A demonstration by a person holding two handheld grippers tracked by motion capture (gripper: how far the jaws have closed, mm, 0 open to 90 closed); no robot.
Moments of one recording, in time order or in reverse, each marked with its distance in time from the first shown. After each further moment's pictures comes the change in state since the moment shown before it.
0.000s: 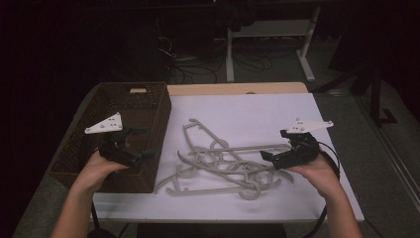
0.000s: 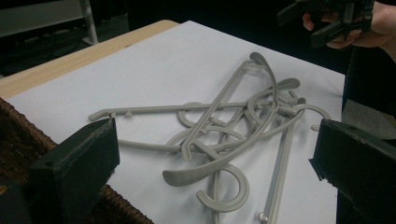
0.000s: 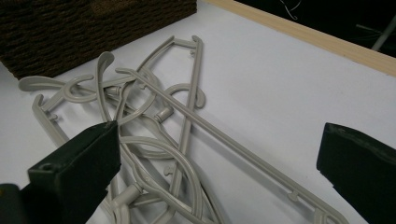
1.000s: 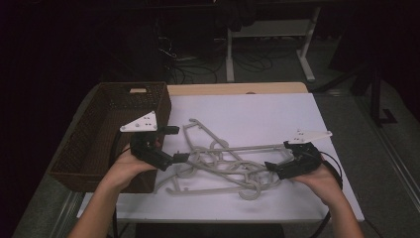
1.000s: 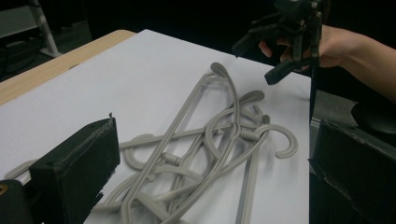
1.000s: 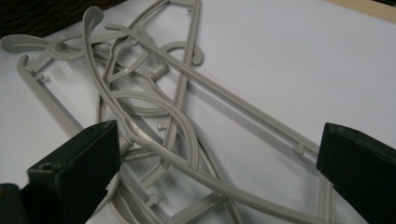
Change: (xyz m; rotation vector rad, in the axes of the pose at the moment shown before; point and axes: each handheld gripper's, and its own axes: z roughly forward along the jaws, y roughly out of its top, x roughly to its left) left arm -0.047 0.035 0.064 0.004 -0.110 0.076; right arm -0.006 -0.035 0.006 0.086 0.004 0.012
